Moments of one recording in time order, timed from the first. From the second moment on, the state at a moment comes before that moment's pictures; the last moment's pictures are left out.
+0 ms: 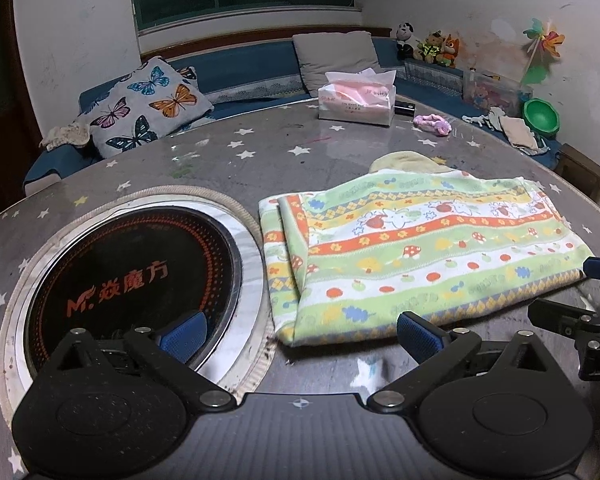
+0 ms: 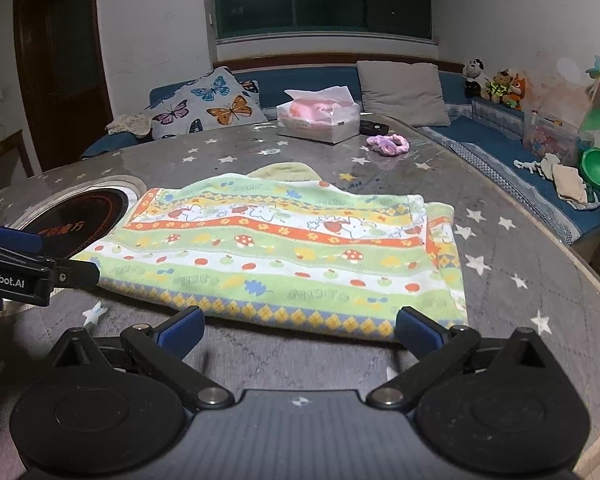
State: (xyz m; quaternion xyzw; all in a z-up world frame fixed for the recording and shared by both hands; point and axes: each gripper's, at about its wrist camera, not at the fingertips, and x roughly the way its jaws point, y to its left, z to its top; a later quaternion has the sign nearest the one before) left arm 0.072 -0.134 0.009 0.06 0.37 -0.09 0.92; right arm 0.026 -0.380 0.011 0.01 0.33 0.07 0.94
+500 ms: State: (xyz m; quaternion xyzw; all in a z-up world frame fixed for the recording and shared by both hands) left arm 0.051 -0.127 0.009 0.07 0.36 -0.10 0.93; right arm 0.006 -0.377 0.009 0.04 0.32 0.05 0.94
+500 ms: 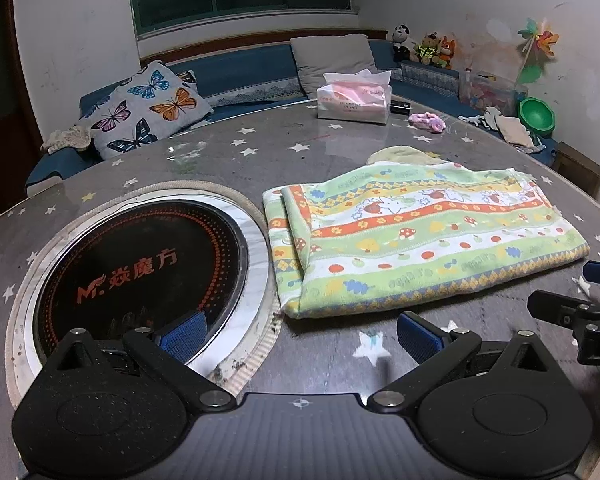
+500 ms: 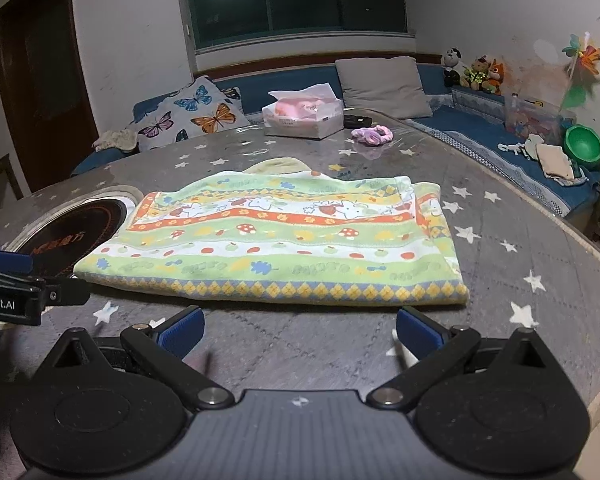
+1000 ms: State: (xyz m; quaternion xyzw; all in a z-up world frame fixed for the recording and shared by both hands) left arm 0.039 -0.125 0.002 0.07 0.37 -0.10 0.92; right arm -0.001 -0.365 0.009 0.04 0.32 0.05 0.94
